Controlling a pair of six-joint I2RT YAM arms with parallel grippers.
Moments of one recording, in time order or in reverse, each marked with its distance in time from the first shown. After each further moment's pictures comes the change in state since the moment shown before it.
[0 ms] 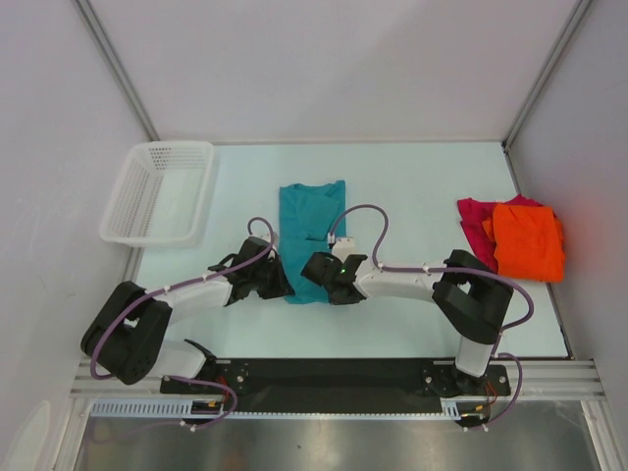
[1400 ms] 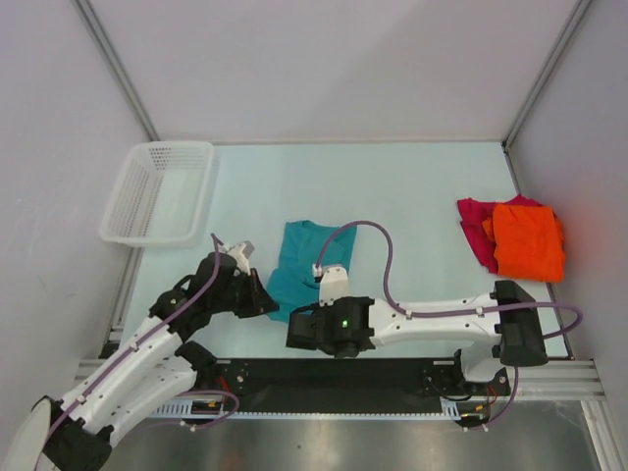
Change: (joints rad) left arm -0.026 -0.650 0.019 -0.534 0.061 -0.035; right arm 0.420 -0.195 0.185 -0.455 0.147 0.319
